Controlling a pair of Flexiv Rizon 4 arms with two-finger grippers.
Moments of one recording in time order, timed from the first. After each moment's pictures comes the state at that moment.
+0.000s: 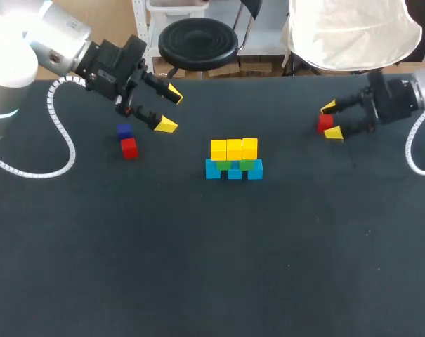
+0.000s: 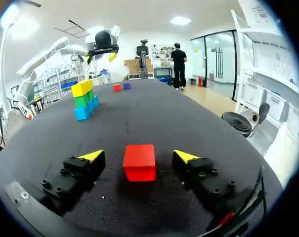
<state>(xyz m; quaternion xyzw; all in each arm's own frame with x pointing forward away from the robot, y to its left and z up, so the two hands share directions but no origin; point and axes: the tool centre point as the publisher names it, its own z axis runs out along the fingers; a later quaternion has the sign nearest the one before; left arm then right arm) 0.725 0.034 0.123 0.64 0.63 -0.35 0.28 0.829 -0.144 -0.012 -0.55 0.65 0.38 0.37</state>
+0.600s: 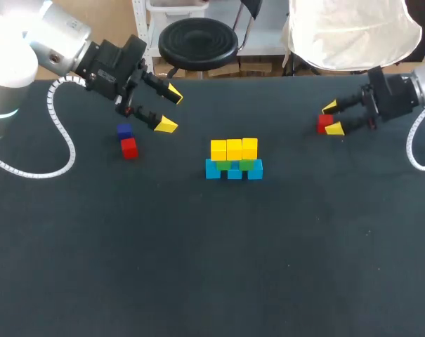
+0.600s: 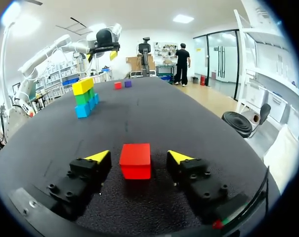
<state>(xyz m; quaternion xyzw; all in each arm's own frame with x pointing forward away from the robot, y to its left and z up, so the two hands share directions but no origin) 0.725 0.034 0.123 0.64 0.63 -0.35 0.28 0.833 -0.146 -0.012 -0.56 0.65 0.37 0.36</state>
